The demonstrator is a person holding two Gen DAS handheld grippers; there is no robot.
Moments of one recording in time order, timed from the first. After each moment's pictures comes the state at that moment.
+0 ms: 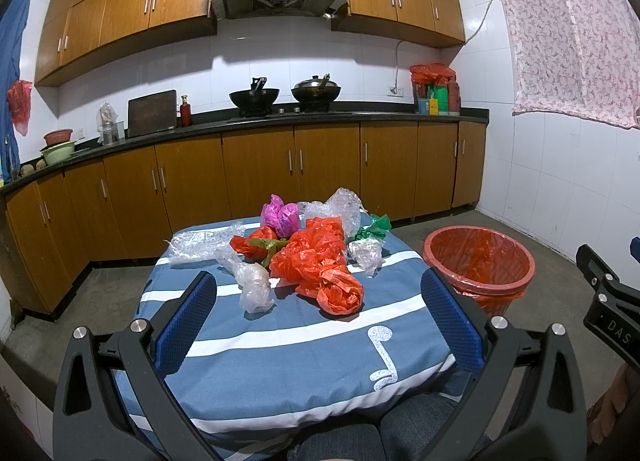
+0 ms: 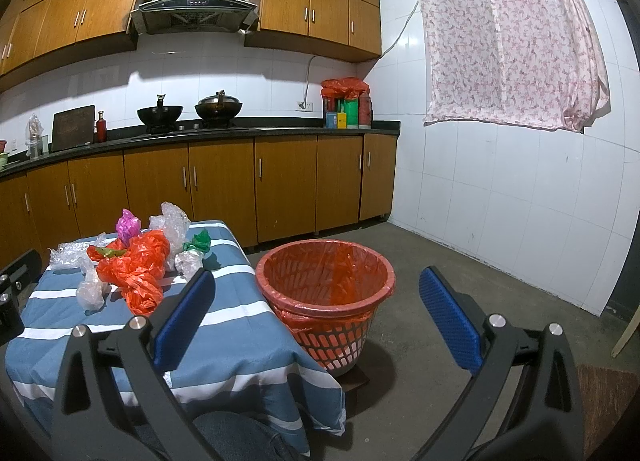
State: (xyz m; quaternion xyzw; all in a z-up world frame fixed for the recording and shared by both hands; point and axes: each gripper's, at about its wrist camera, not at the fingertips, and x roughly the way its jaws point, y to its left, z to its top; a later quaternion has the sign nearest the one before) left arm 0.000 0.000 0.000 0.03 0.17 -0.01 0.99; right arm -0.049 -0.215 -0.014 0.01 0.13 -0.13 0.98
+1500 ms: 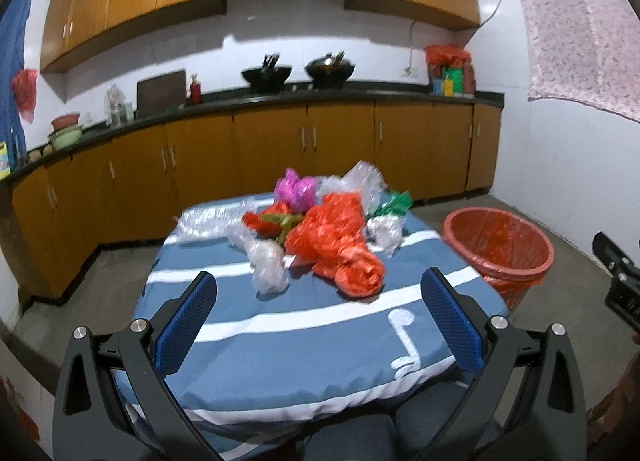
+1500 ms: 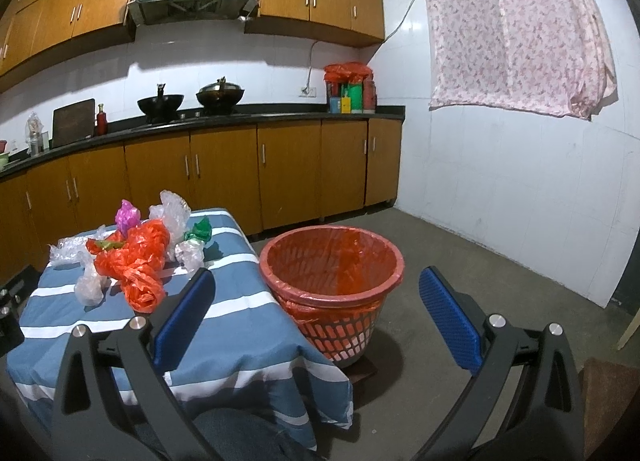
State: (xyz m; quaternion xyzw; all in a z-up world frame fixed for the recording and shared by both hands) left arm 0.012 0.008 -0.013 0.02 0.22 0.02 0.98; right arm -0.020 -0.216 -0.034 0.02 0.16 -0.11 0.98
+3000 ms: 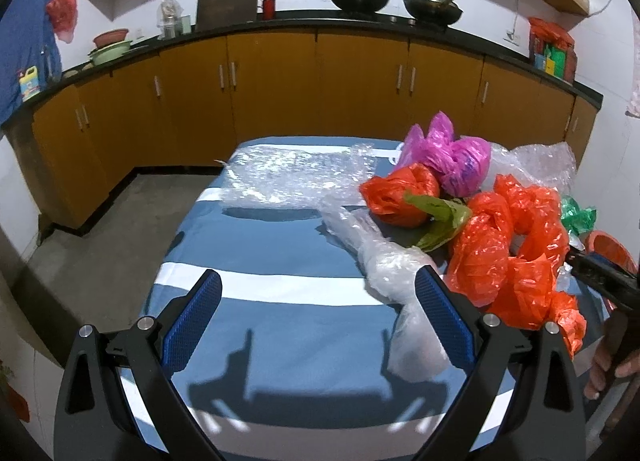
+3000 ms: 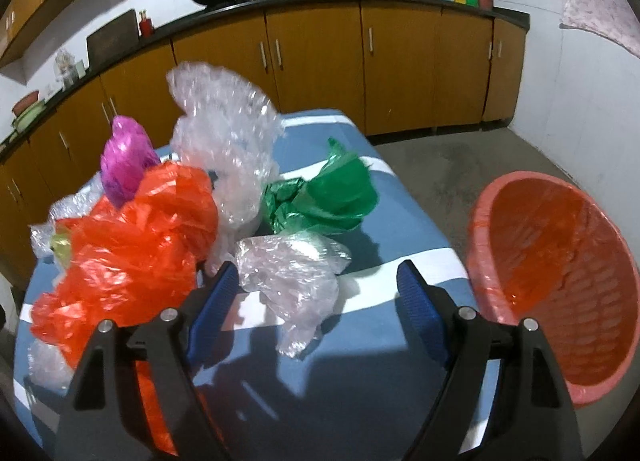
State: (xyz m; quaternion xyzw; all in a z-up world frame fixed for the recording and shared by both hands) left arm 0.191 0.139 -0.077 -0.06 0.32 0.13 0.94; right arm 0.309 -0.101 -0.129 0.02 0.35 0.05 0.93
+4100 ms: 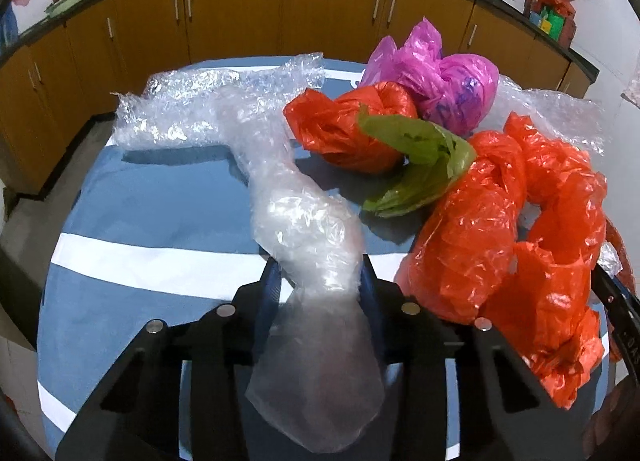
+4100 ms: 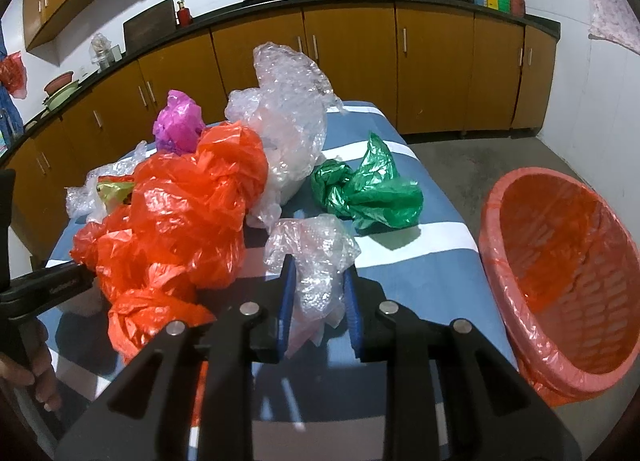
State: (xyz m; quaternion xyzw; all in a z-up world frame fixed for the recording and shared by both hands) left arm 0.255 0.118 -0.130 -0.10 0.43 0.07 0.90; right arm 0.261 -0.112 -0.124 0.02 0.35 0.11 0.93
